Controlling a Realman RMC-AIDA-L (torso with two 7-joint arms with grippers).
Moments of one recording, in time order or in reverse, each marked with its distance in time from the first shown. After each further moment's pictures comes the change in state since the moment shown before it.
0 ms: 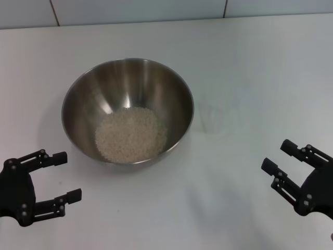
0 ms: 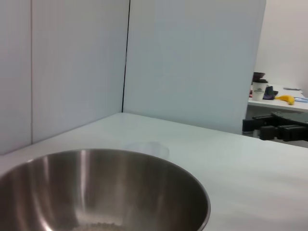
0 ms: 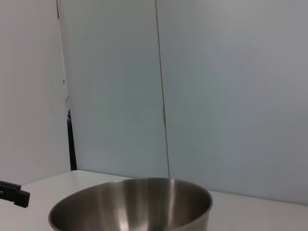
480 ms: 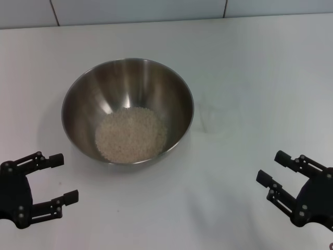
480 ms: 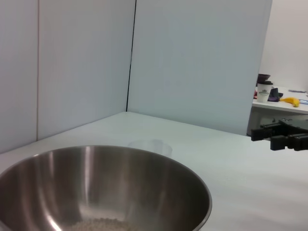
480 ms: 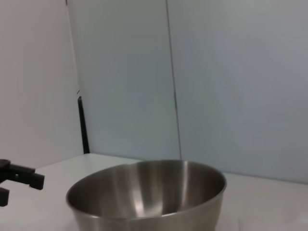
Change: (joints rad) left arm 0.010 0.000 -0.014 -0.002 0.003 0.003 -0.004; right arm -0.002 -0.026 -0.017 0.047 -0.008 0.062 0.000
